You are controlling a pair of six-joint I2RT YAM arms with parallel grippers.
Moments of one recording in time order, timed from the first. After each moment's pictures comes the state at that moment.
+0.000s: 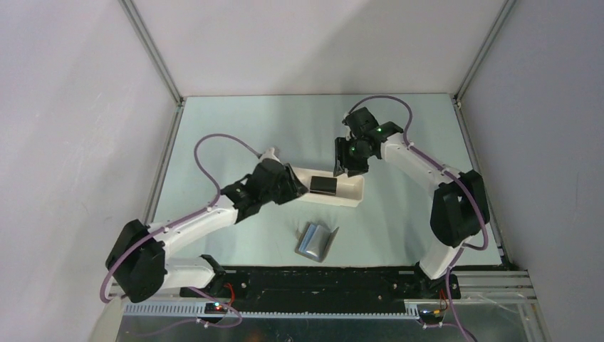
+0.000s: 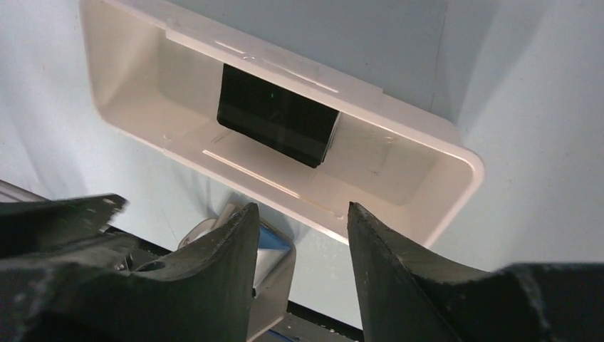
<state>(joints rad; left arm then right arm) -0.77 1.24 0.74 -0.18 -0.07 -0.97 0.51 1.71 1.44 -0.80 -0.17 0.44</state>
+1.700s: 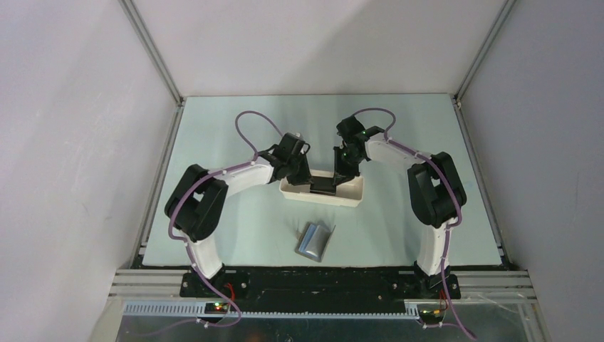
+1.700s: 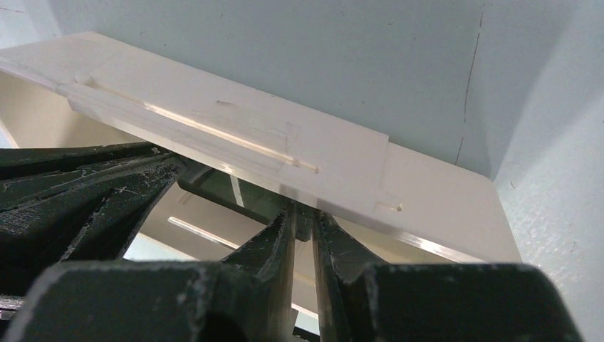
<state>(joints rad) -0.62 1.80 1.14 -0.26 0.09 -0.74 0.51 1.94 1.45 -0.72 -0.22 0.52</state>
